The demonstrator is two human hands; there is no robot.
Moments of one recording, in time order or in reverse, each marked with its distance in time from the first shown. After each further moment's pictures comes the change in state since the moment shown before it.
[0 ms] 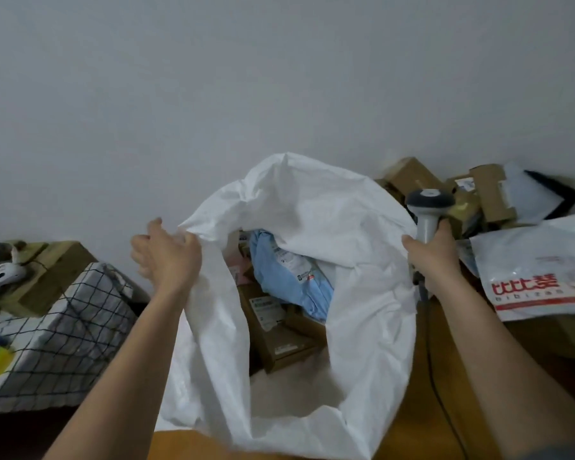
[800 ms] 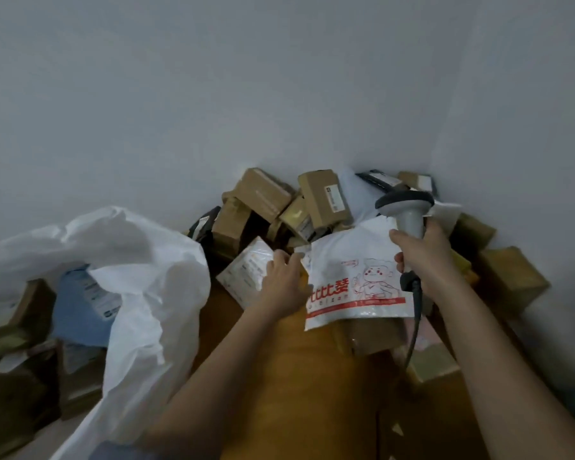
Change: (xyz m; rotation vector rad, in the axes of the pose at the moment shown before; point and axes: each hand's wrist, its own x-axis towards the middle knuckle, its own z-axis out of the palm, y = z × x) left_hand -0.342 0.244 0.315 0.292 -0.821 0.648; right_hand 0.183 0.114 -0.318 0.195 0.015 0.049
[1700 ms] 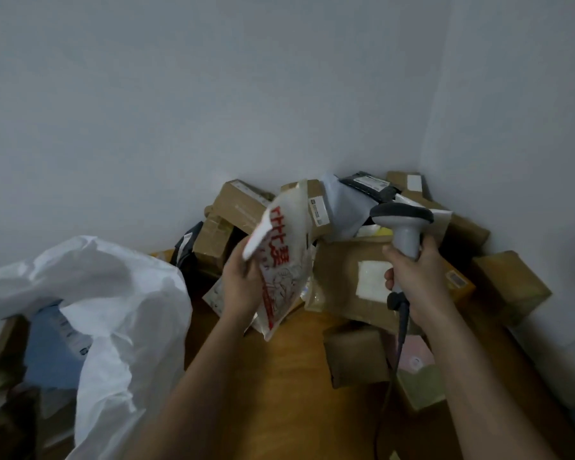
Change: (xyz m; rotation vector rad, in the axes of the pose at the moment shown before) left_hand 0.035 0.010 -0.021 -0.847 0.463 -0.031; right_hand 0.031 0.027 -0.009 0.230 0.032 -0.016
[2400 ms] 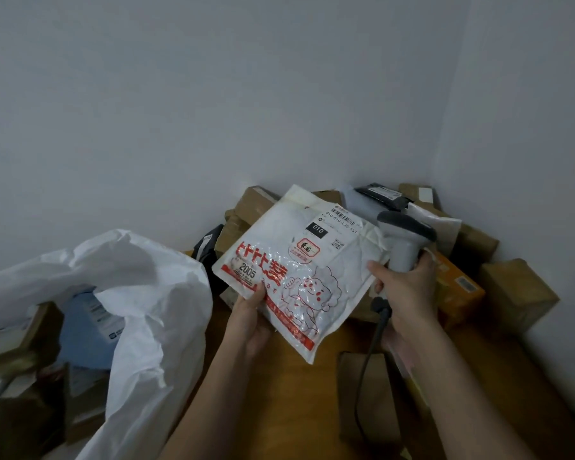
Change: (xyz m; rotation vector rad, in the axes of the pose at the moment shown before) left_hand -0.051 -0.014 -0.047 -0.814 -0.095 -0.666; right_hand -0.048 0.004 0.028 0.075 0.055 0.051
